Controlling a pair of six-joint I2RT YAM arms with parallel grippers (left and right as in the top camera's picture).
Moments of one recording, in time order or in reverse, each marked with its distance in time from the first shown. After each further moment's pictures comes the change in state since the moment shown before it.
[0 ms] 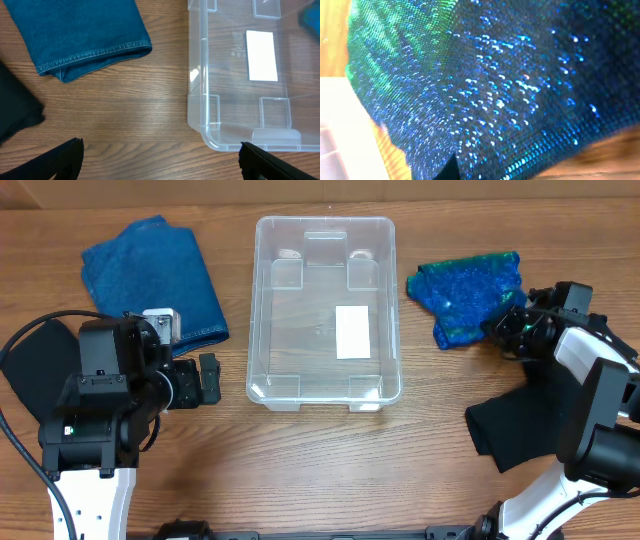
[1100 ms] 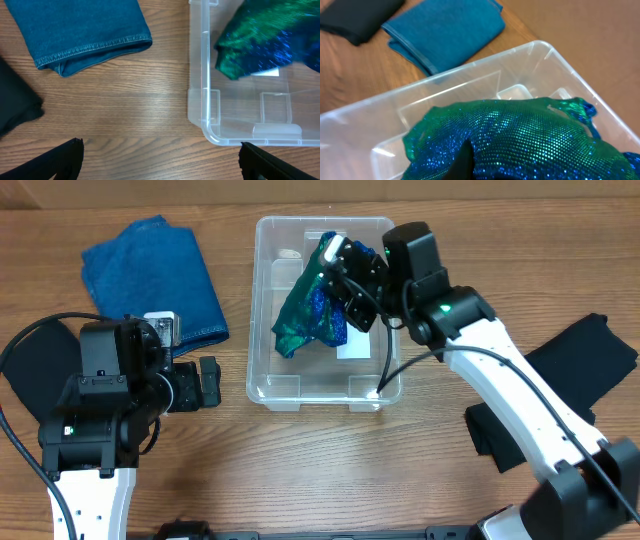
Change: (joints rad) left arm 0.000 0.000 0.001 -0.025 0.000 -0.001; right arm 0.790 -0.274 0.317 -0.148 0.116 -0.919
